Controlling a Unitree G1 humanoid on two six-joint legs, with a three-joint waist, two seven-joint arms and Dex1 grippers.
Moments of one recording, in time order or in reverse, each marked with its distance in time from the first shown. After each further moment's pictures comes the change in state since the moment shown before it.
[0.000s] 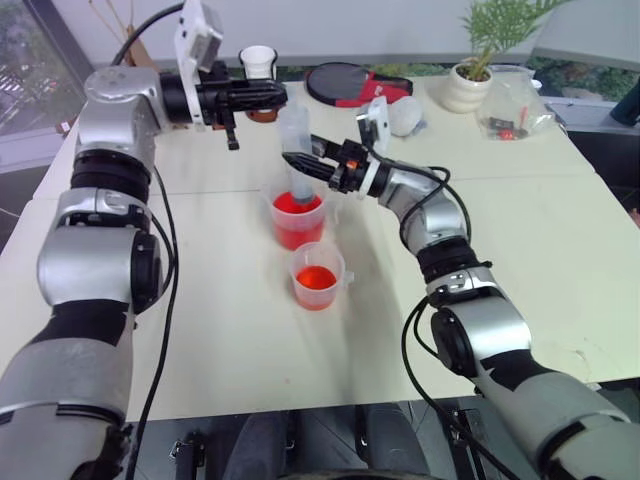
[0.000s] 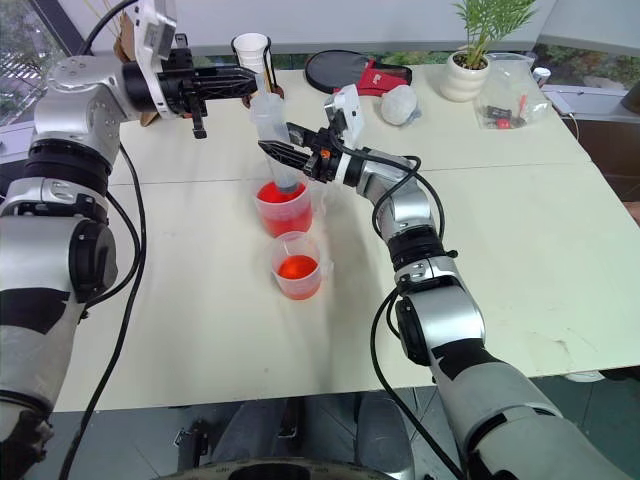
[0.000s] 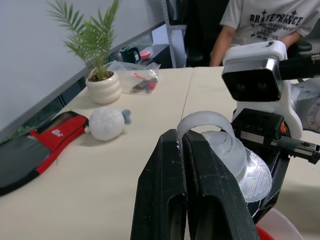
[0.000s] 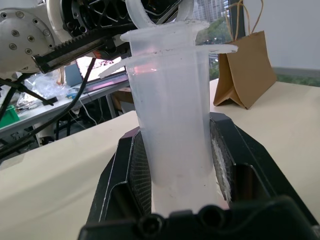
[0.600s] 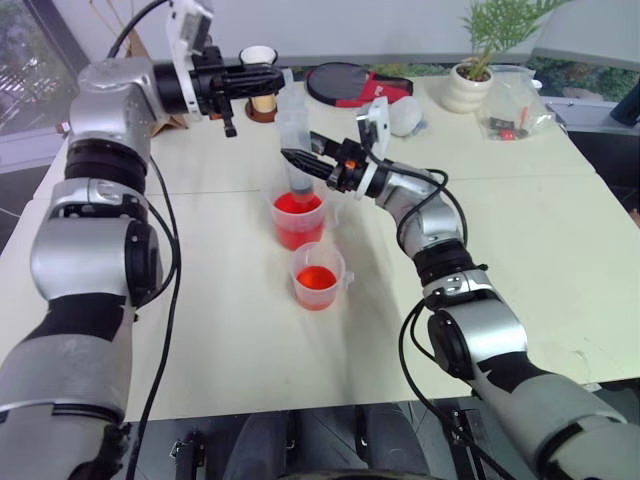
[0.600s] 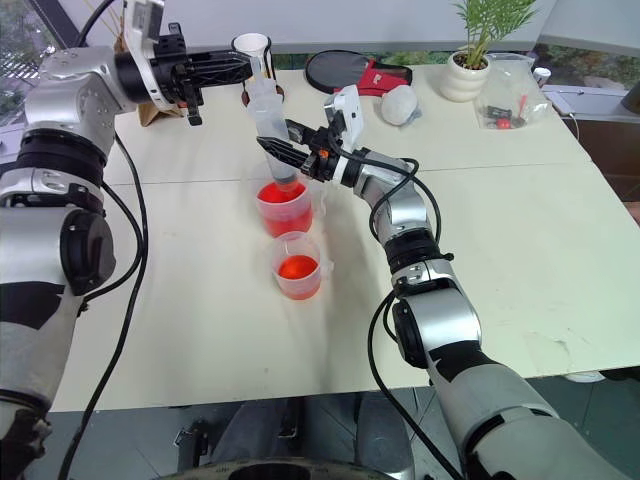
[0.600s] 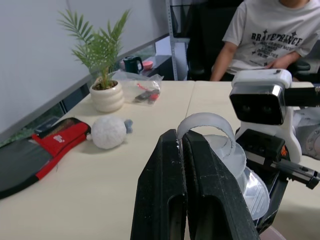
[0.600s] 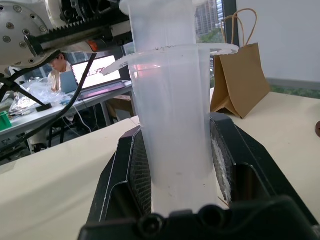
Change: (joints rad) left arm -0.048 0.000 0.053 0.040 -0.001 0.046 0.000; right arm 0.014 0.014 -0.007 -0.012 0.001 -0.035 -0.020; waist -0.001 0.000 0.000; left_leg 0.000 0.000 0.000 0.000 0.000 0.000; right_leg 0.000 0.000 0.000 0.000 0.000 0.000
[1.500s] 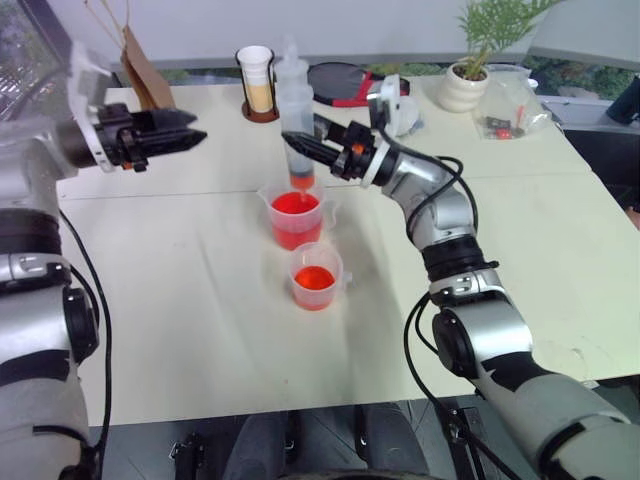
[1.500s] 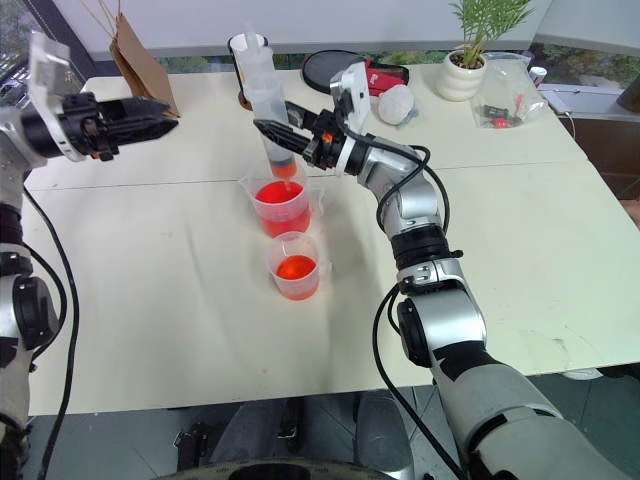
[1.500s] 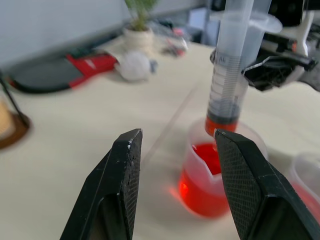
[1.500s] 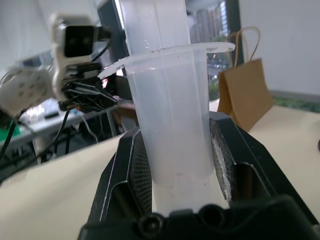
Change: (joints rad) left arm 0.431 0.273 0.127 -0.526 -0.130 0.371 0.008; right arm -0.034 -0.033 -0.061 -0.160 0.092 0.161 -0.047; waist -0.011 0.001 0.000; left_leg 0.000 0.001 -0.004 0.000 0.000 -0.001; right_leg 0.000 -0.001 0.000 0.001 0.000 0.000
